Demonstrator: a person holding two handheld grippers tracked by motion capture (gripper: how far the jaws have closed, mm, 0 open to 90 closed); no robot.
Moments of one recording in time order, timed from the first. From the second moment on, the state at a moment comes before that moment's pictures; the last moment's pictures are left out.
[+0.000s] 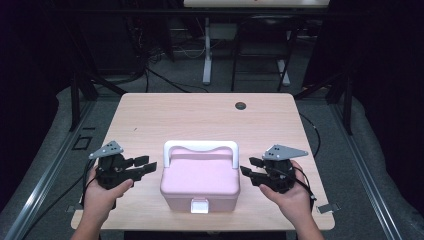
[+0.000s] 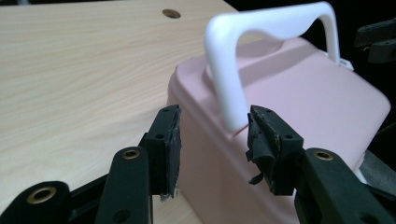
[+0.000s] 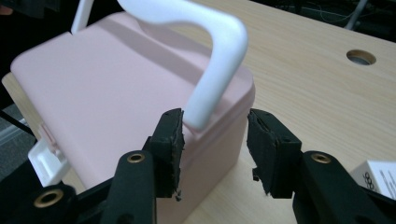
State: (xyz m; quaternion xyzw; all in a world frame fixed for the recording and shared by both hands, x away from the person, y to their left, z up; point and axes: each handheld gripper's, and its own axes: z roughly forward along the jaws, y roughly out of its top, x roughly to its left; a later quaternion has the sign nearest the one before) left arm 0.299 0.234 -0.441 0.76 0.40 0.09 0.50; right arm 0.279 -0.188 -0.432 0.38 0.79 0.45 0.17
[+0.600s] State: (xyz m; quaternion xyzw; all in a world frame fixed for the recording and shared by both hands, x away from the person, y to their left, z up) left arm 0.321 0.201 -0.443 0.78 0.39 0.09 0.48; right arm 0.297 -0.172 -0.434 0.39 0.78 0.46 0.16
